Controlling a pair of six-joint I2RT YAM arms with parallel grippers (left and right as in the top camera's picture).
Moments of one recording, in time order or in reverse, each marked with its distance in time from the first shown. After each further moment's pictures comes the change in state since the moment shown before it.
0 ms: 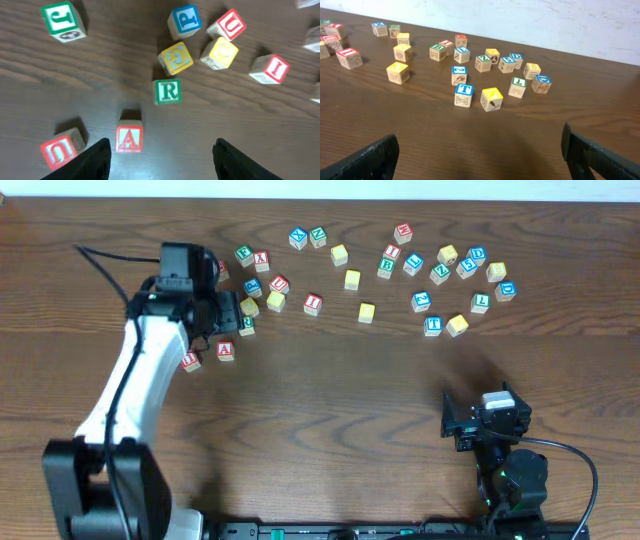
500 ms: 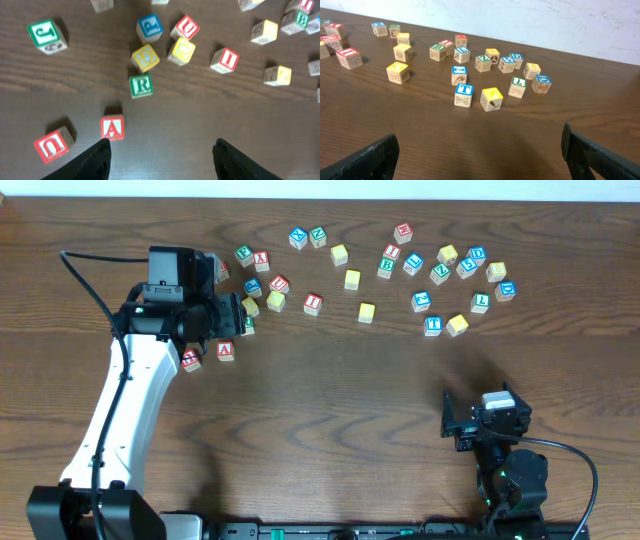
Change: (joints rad) left arm 0.002 -0.107 -0.012 -0.022 0.099 0.060; right arm 0.000 0.000 0.000 0.000 0.000 0.000
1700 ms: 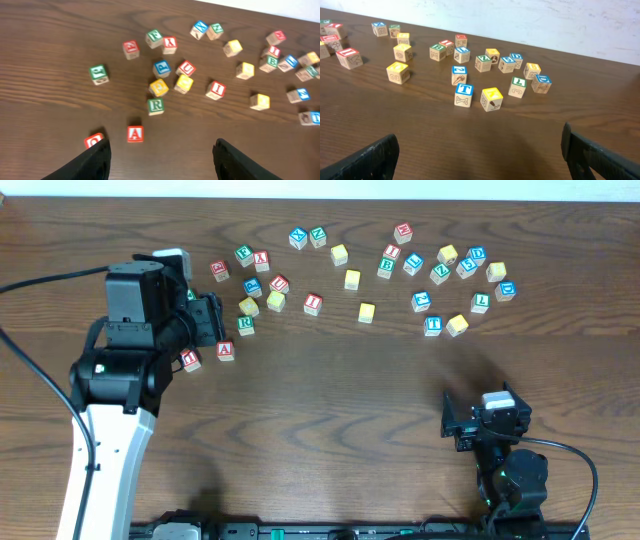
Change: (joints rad) left arm 0.000 -0.292 0.000 -0.050 -0.111 0.000; right arm 0.000 0.000 0.000 0.000 0.000 0.000
